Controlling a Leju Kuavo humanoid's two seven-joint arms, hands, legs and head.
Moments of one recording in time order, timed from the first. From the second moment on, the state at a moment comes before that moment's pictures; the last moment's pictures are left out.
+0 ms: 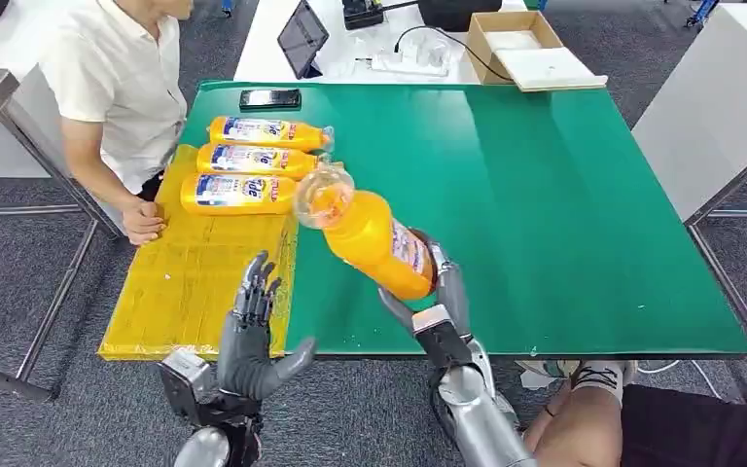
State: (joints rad) left arm 0.04 -0.19 -0.34 -1.47 -0.01 0.11 -0.48; right arm -0.25 0.19 0.24 -1.06 0.25 -0.23 -0.67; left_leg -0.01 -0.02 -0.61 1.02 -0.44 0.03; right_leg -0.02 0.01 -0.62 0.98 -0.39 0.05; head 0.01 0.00
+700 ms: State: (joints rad) left arm 0.00 -0.20 -0.38 -1.42 -0.05 0.17 -0.52; right arm -0.29 0.28 0.48 -0.85 0.27 -0.17 -0.67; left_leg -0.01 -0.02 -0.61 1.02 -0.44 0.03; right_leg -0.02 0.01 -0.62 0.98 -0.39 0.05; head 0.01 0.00
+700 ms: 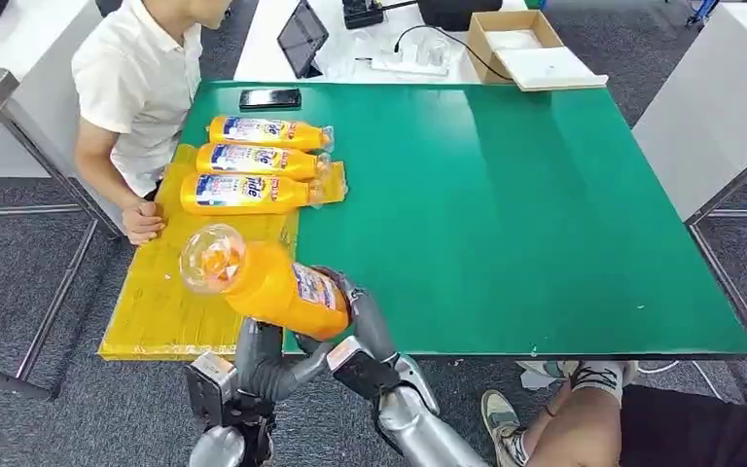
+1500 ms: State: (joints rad) left arm -0.03 -0.19 -0.32 -1.38 0.19 0.07 -0.55; right arm -0.35 0.29 0.67 -0.72 0.29 -0.29 -0.67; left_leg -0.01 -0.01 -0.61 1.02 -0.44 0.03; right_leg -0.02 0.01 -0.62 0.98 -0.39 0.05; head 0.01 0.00
